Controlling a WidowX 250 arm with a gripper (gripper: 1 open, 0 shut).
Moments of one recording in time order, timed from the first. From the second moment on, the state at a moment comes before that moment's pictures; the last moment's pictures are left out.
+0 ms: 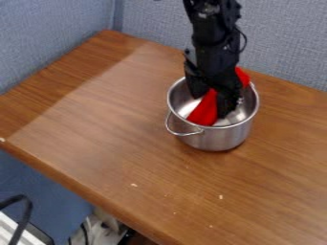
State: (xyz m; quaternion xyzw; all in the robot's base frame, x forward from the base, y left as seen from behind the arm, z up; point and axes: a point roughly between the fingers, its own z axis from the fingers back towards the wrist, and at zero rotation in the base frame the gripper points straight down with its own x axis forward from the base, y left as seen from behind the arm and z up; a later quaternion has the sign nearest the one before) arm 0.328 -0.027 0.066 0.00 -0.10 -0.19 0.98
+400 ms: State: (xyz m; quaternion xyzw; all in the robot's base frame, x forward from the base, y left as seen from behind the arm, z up) arm 0.324 -0.030 0.061 0.00 -0.10 -0.17 0.98
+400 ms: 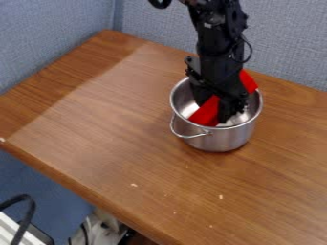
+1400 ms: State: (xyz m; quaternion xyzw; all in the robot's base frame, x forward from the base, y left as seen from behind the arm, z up) arm 0.328 -0.044 0.073 0.01 -0.09 -0.14 0.99
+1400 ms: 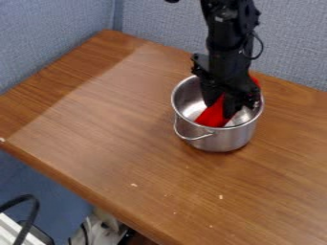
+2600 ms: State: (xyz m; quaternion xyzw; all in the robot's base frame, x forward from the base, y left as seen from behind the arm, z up) arm 0.334 -0.046 0.059 0.00 -0.09 -0.17 0.98
